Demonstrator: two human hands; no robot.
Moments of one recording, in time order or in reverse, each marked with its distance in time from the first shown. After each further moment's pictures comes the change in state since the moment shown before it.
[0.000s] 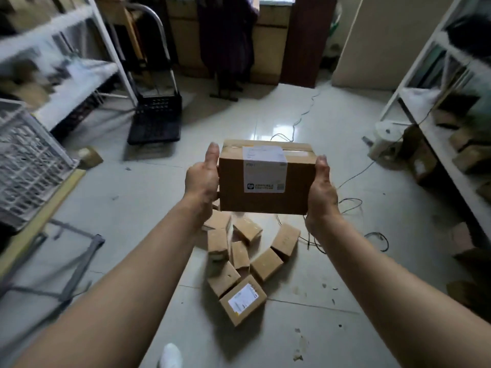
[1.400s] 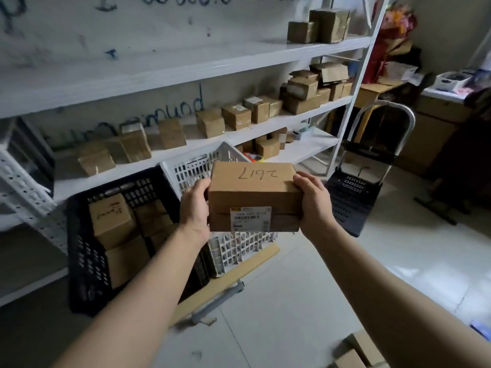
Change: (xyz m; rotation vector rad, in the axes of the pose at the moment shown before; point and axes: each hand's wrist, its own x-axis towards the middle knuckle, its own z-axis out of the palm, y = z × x) left_hand 0.178 0.172 -0.511 -0.524 0.814 0.209; right_hand -0.040 -0.030 0.657 -0.135 -0.895 0.025
